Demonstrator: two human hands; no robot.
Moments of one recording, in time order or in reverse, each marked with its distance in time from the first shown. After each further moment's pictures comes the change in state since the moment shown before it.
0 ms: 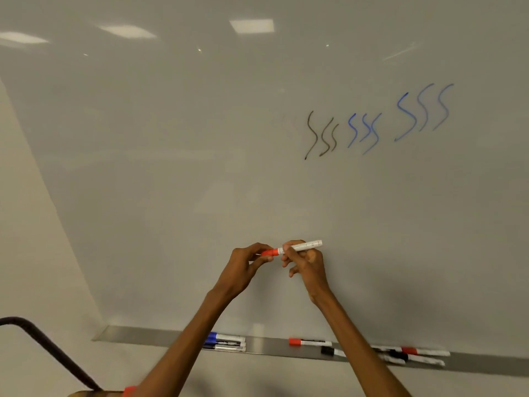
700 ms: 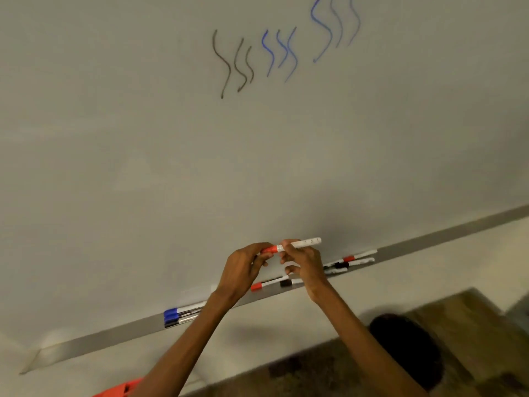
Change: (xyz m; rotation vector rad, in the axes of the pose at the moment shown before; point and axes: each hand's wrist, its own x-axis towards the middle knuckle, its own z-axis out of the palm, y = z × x) left_hand -0.043 -0.009 0.123 0.032 -0.284 0.122; right_hand -0.098 0.055 -0.079 0.101 0.399 0.288
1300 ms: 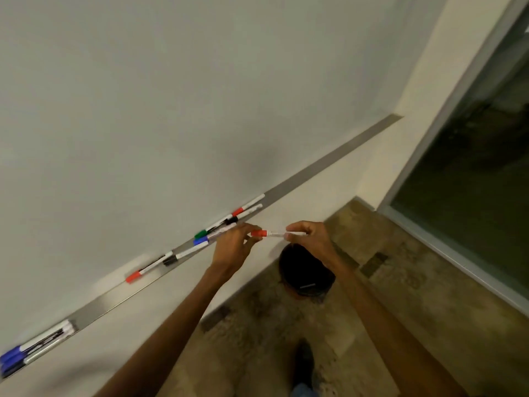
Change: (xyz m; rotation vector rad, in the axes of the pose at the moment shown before) left_hand 0.058 0.092 0.268 -0.007 -0.352 0.040; right_hand -0.010 0.024 -0.328 -0.503 0.293 0.107
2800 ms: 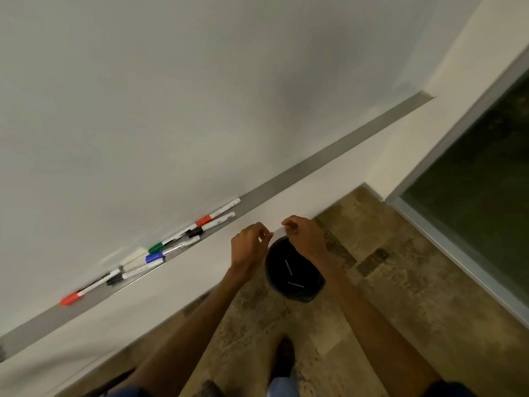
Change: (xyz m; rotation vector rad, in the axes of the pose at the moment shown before) left_hand 0.123 0.013 0.148 0.072 0.023 -0.291; right_hand 0.154 0.090 -0.049 -0.557 -0.042 -0.157
